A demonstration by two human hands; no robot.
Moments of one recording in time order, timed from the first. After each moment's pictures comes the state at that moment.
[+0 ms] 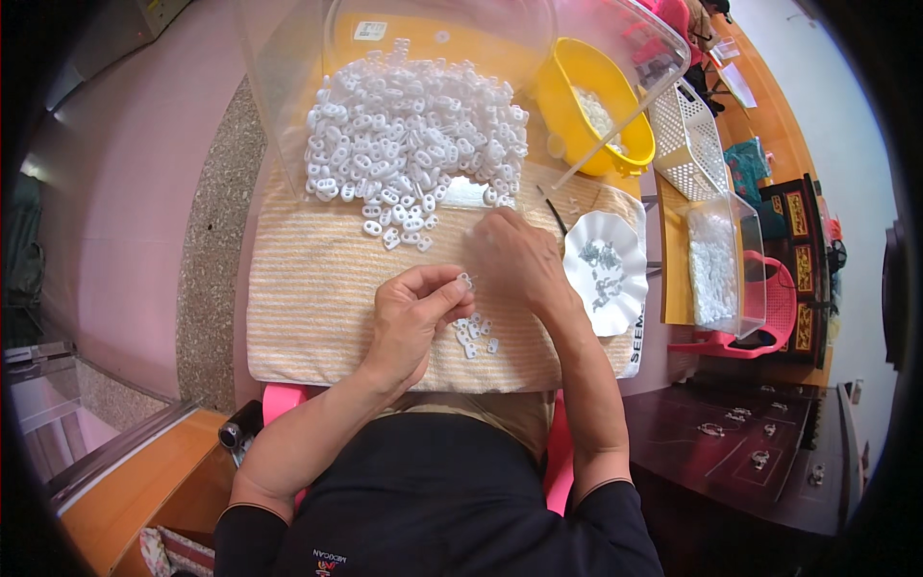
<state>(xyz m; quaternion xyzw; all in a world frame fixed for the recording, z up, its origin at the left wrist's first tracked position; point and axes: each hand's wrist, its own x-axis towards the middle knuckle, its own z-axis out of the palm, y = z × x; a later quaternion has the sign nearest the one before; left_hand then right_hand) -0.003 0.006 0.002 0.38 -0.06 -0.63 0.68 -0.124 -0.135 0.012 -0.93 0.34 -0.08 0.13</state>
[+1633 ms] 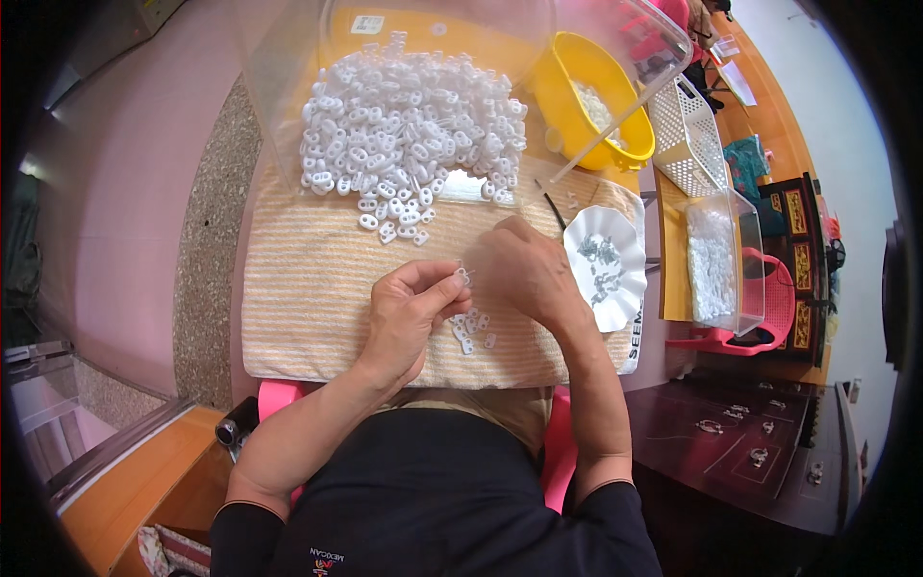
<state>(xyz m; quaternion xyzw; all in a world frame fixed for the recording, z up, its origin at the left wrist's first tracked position) -0.003 0.007 0.002 0.39 -0.06 -0.63 0.67 -0.143 -0.119 0.031 -0.93 0.32 -0.09 0.19</state>
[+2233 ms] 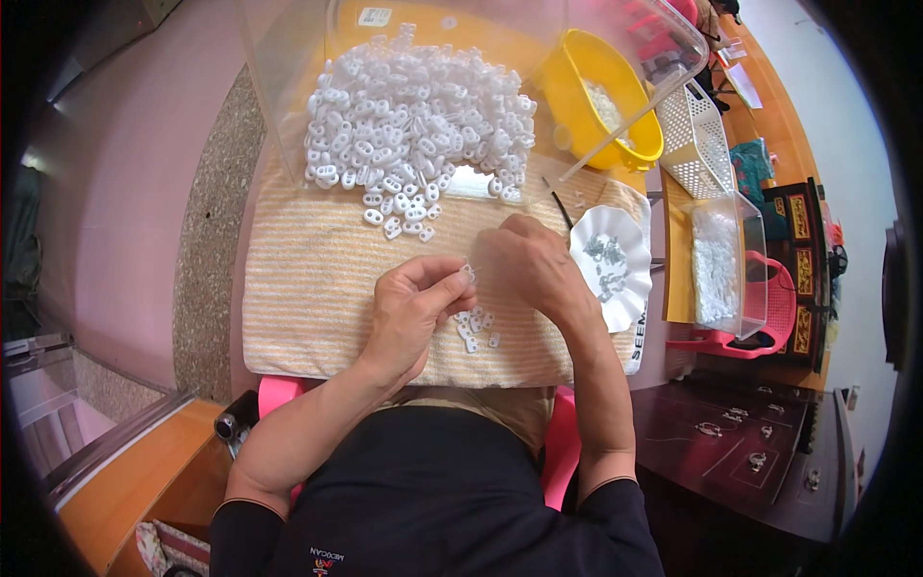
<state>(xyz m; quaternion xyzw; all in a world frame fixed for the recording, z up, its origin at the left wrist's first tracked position) -0.002 0.006 0.002 0.39 -0.07 -0.63 0.66 -0.142 -0.132 0.029 -0.94 0.28 -0.04 0.19</state>
